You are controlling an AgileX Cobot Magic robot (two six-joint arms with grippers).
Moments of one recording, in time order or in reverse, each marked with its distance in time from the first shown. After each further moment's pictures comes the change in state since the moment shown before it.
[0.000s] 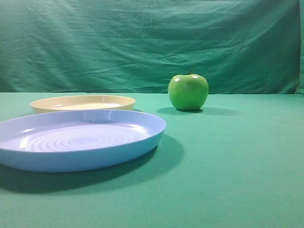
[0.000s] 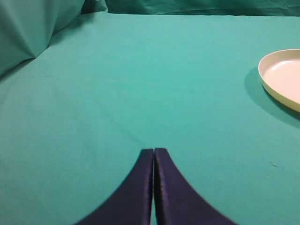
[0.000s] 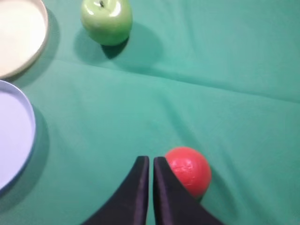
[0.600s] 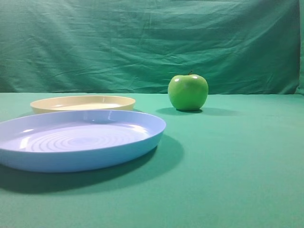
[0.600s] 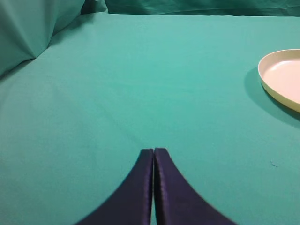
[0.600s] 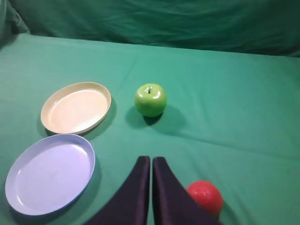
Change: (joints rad) left arm 0.000 0.000 0.000 0.000 0.000 0.000; right arm 0.000 -0.456 0.062 0.015 0.089 0.038
